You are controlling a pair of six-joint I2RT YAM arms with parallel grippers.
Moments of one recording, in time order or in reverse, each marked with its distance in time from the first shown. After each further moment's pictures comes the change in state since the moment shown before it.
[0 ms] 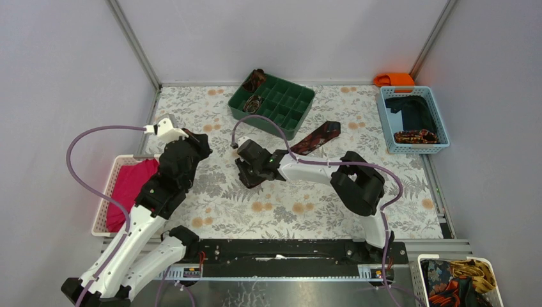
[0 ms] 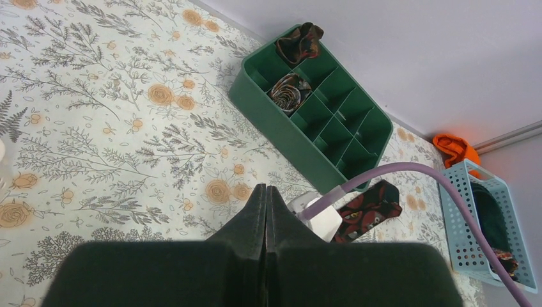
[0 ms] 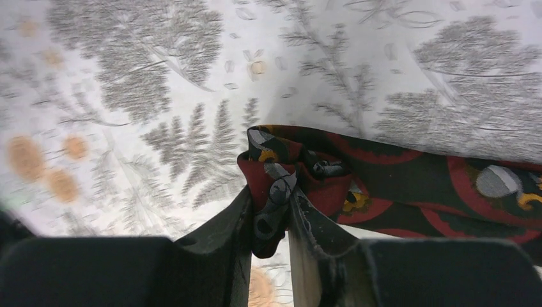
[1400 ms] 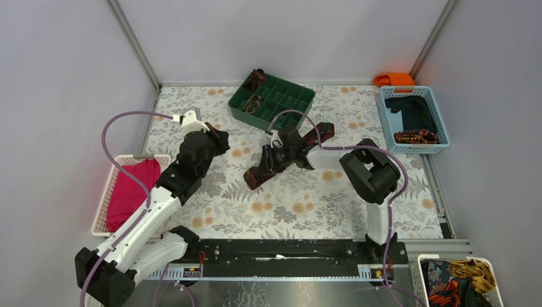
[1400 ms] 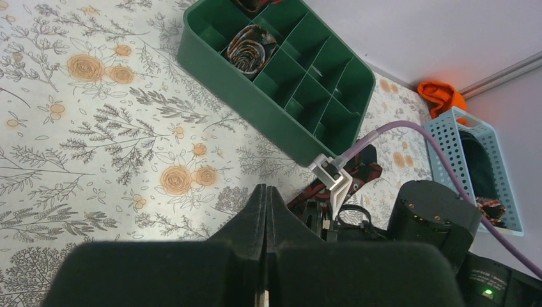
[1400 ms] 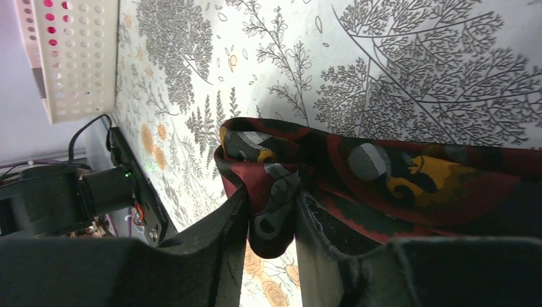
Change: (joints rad) left arm 0.000 0.188 -0.047 0.196 0.180 0.004; right arm -0.319 -0.040 -0.324 0.442 -0.673 0.254
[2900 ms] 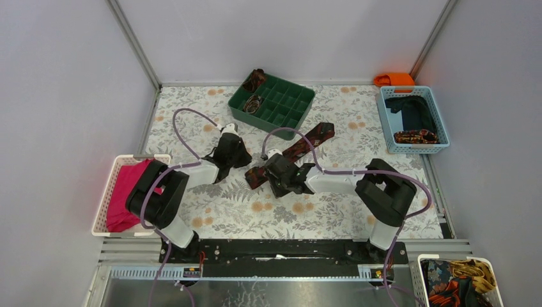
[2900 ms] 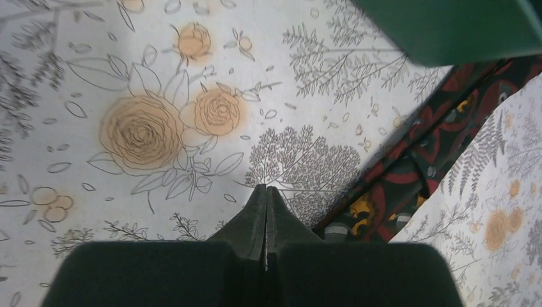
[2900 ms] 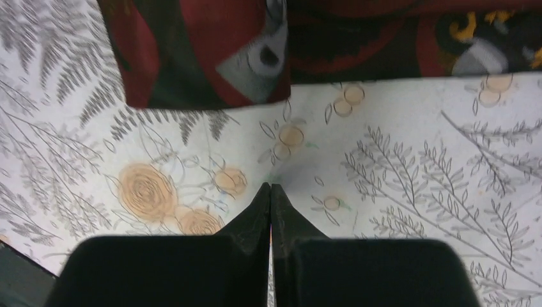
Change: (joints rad) left arm 0.074 0.682 -0.097 0.408 0.289 0.014; right arm 0.271 -0.235 -0.137 -0.343 0.651 -0.180
